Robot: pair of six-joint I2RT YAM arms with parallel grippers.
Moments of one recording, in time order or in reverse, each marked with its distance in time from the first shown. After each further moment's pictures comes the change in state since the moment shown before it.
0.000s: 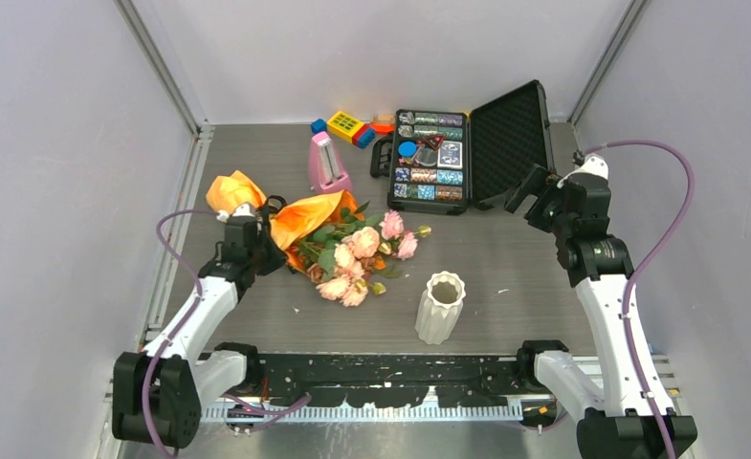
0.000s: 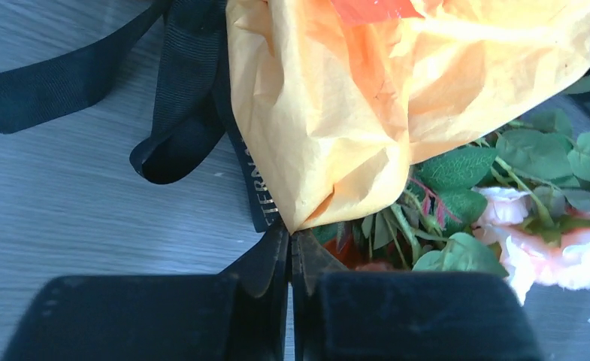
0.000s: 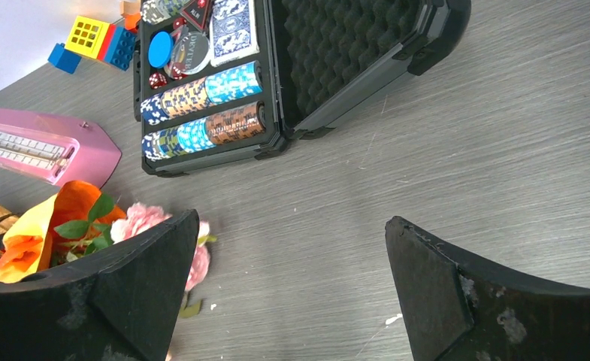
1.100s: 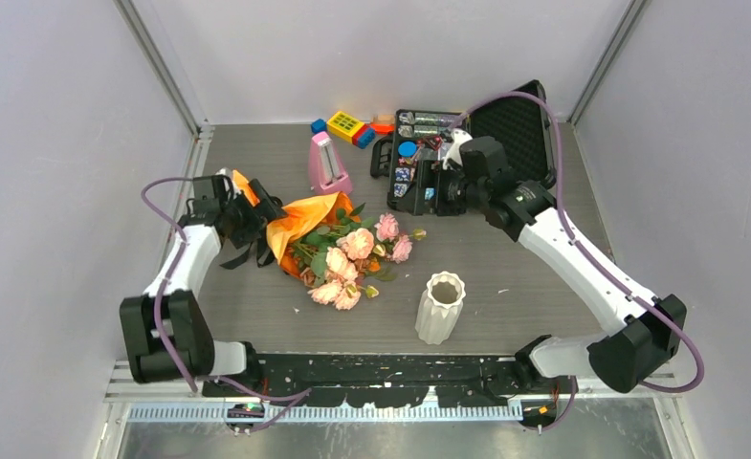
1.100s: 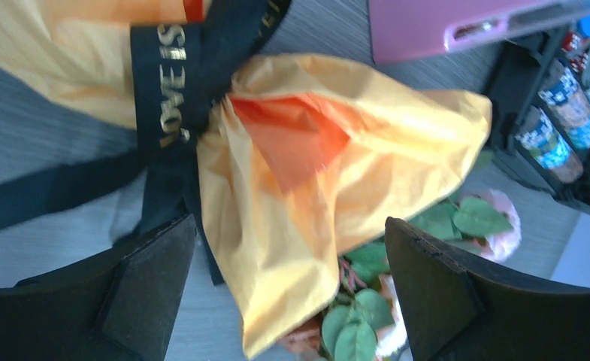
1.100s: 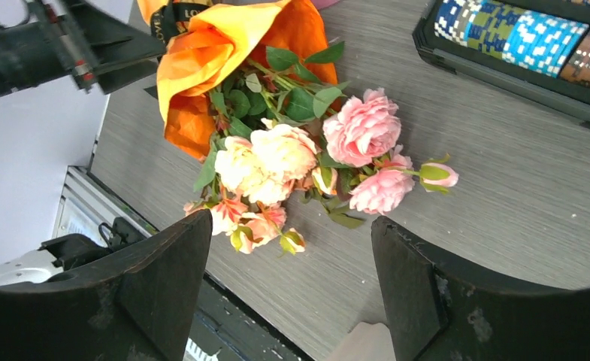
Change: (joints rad) left arm 0.286 0.250 0.335 -0.143 0.298 0.068; right arm 0.517 0.426 0.319 -0.018 -0.240 0.028
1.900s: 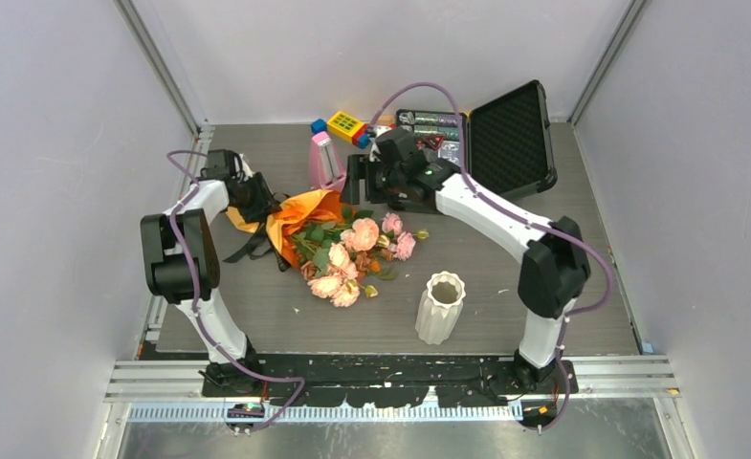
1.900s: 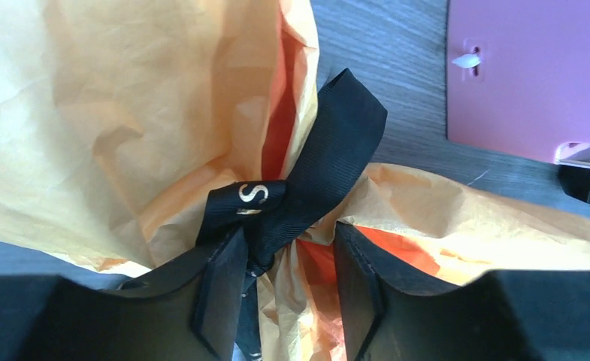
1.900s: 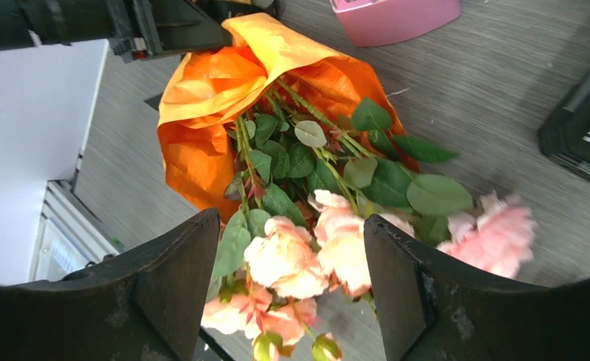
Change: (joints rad) left arm 0.001 0.539 0.357 -0.042 -0.008 0.174; right arm 0.180 0.469 0.298 0.140 0.058 0.044
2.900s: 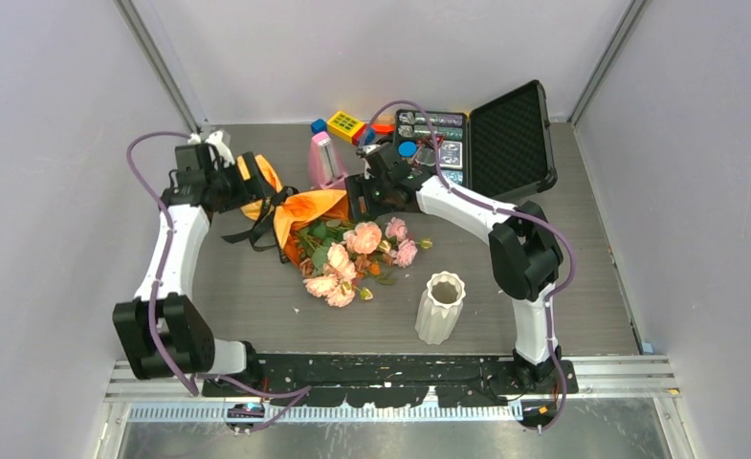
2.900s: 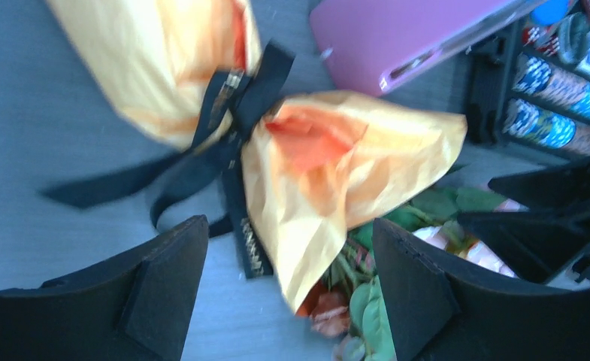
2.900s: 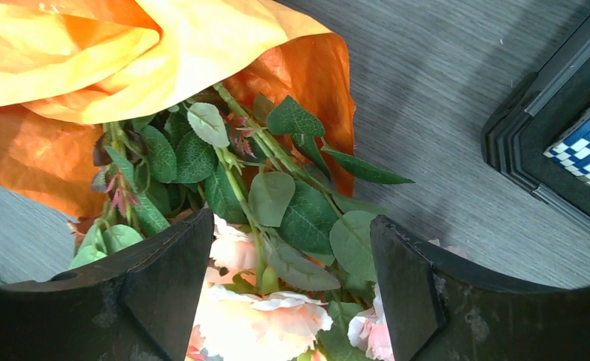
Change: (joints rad) left arm -0.005 -0.442 -0.024 -0.085 0.006 0.113; right arm 0.002 0.216 0.032 -0.018 0.071 -0.167
